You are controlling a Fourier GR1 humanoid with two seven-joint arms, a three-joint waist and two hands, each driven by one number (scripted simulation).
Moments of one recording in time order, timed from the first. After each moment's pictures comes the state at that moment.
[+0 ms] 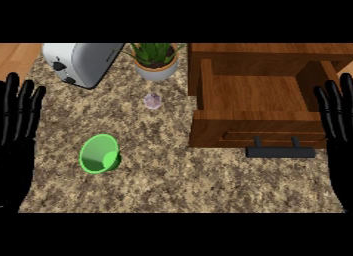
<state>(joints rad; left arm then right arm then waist) -0.03 0.08 0.00 -2.10 -0.01 0.01 0.01 -0.04 -0.08 0.03 -2.10 -0.01 0.01 -0.01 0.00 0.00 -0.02</state>
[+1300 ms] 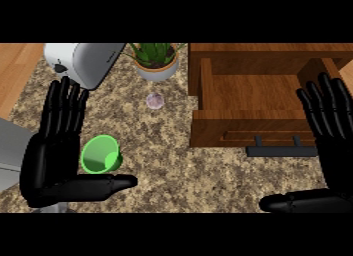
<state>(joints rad) -0.05 0.01 -0.13 -1.95 0.06 0.16 0.00 -0.06 -0.07 0.01 -2.08 -0.11 0.08 0.12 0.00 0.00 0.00</state>
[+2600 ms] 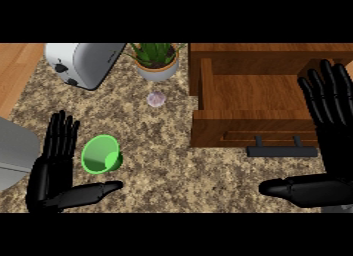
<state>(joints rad) 0.14 0.02 -0.04 -1.76 0.09 0.12 -0.18 -0.14 -0.07 -0.03 -2.04 -0.11 0.07 0.15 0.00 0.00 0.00</state>
